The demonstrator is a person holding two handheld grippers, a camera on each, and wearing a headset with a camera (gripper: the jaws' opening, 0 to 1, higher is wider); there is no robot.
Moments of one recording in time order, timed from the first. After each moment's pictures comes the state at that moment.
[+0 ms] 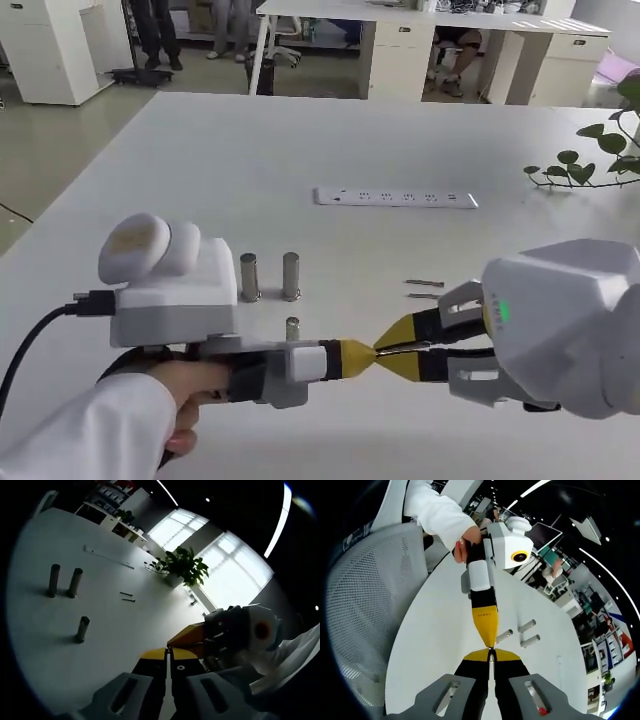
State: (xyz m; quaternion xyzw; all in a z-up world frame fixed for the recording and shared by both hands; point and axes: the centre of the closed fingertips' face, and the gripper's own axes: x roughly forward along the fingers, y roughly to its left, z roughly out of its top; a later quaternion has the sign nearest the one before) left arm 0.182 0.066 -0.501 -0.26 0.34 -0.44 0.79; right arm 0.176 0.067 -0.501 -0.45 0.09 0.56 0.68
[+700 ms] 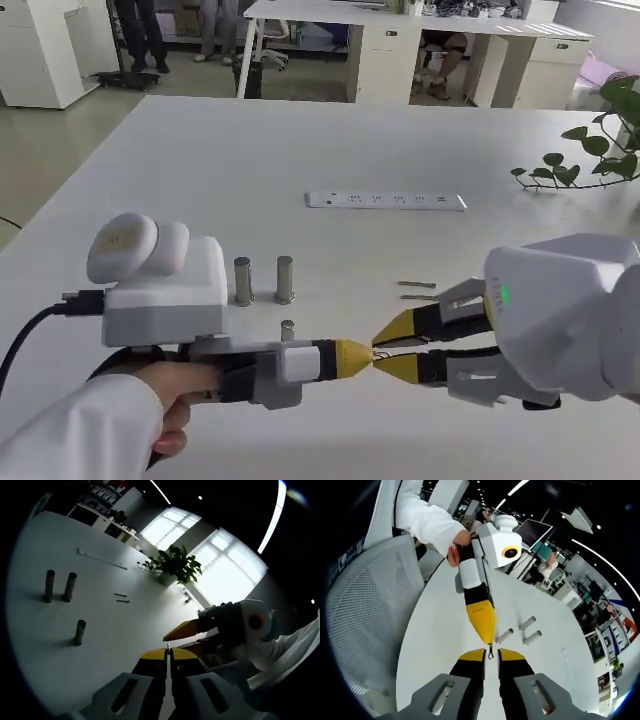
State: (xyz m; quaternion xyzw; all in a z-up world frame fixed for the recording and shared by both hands) left arm 0.173 0.068 -0.492 -0.25 0.33 -0.47 0.78; right arm 0.174 0.066 -0.497 -0.41 0.12 0.56 0.71
